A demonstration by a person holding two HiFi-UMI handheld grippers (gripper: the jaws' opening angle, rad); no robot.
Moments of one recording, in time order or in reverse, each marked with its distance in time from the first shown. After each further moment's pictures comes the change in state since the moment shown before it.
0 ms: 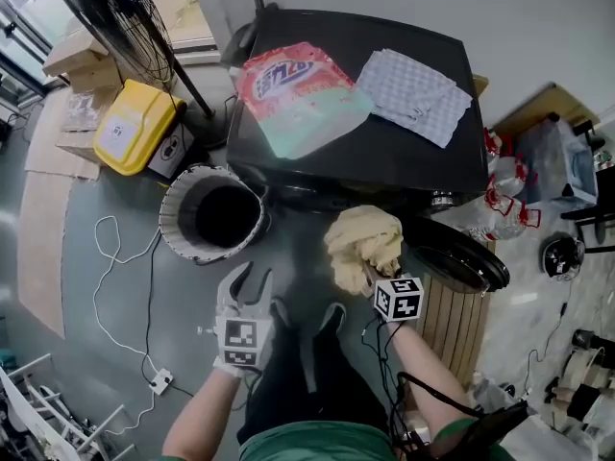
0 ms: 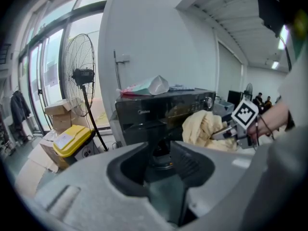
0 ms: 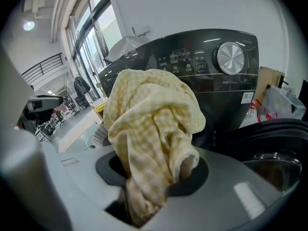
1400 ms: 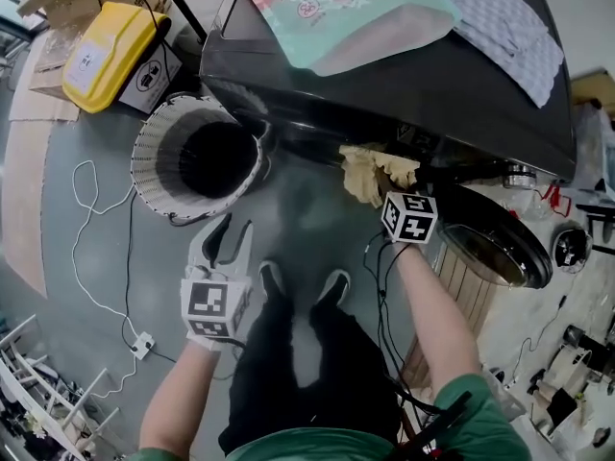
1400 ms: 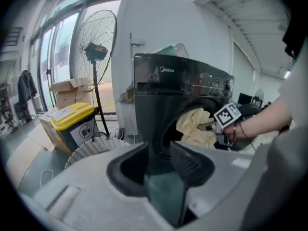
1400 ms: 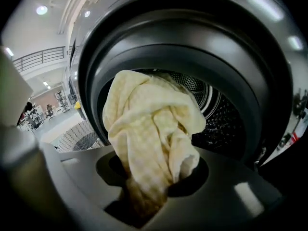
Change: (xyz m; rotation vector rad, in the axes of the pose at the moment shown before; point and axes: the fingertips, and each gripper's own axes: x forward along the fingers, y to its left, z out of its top) left arm 0.101 0.060 -0.129 -0.141 0.033 0.044; right arm 0.214 -0.071 0.012 -0.093 -0.157 -0.080
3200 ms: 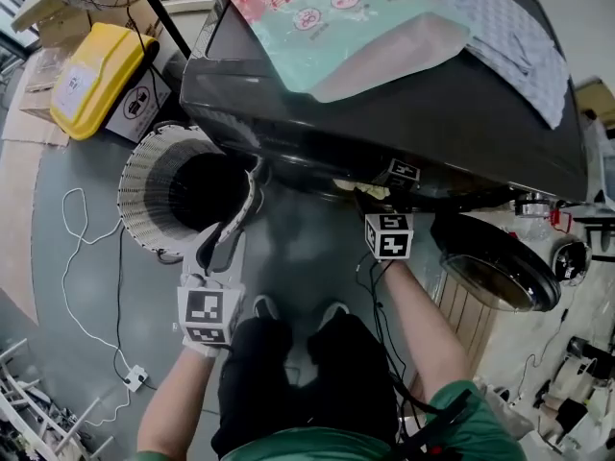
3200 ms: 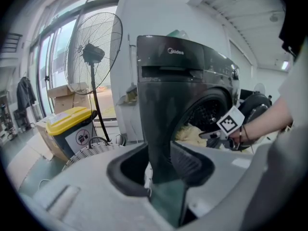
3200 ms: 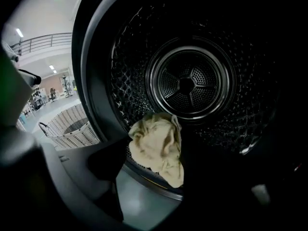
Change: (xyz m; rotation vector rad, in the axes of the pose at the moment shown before) left arm 0.069 0.034 -0.020 0.064 -0.062 0.022; right arm 0.076 0.003 -0.040 -0.153 0.029 -0.004
